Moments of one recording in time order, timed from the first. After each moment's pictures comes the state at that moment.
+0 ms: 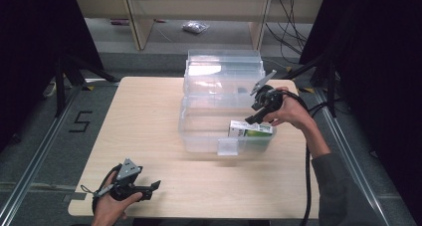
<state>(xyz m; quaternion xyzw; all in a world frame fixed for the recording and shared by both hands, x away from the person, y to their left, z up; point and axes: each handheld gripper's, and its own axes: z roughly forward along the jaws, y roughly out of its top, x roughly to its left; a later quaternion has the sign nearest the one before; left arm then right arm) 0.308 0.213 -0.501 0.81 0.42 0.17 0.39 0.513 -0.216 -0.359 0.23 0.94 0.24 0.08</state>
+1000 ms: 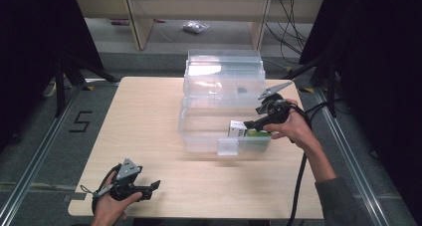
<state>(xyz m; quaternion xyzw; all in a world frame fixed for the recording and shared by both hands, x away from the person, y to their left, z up) 0.308 0.213 -0.500 0.80 0.42 0.17 0.39 0.470 -0.225 -0.361 0.31 0.88 0.33 0.11</state>
